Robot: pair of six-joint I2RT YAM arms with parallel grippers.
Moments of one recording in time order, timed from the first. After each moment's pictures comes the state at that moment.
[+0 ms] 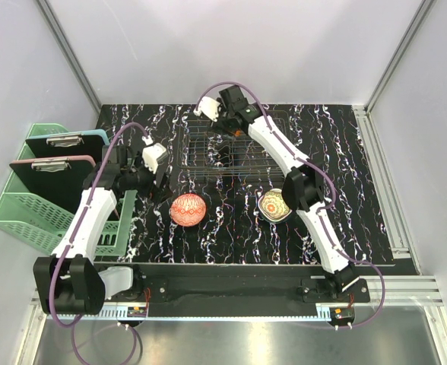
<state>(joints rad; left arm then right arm) -0.01 1.18 0.92 -0.63 0.62 0.50 0.57 2.52 2.57 -0.78 -0.01 -0.79</state>
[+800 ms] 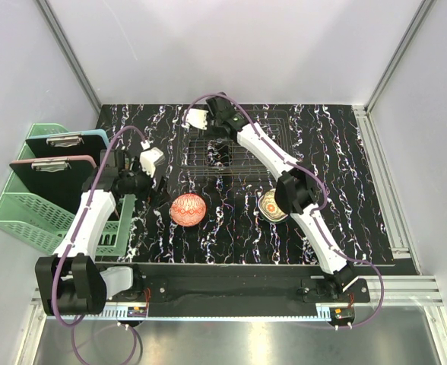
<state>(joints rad) 0.03 1.17 0.87 -0.63 0.63 0.51 0.64 2.57 2.58 -0.69 0.10 -0.99</state>
